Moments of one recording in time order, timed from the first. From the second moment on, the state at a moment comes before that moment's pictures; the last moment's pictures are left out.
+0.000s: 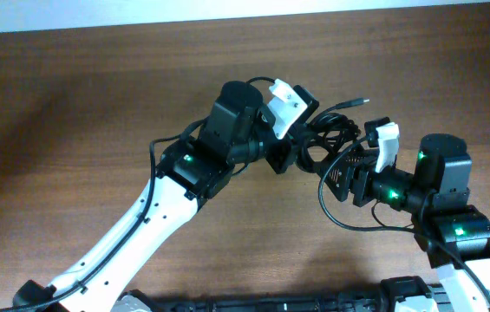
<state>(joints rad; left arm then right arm) -0.68 1.46 1.27 -0.32 0.48 0.00 0.04 0.84 0.78 -0.58 -0.74 0.23</state>
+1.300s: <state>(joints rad) -0.68 1.43 1.27 -0.37 0.40 -0.05 0.04 0.84 0.78 -0.57 -0.76 0.23</state>
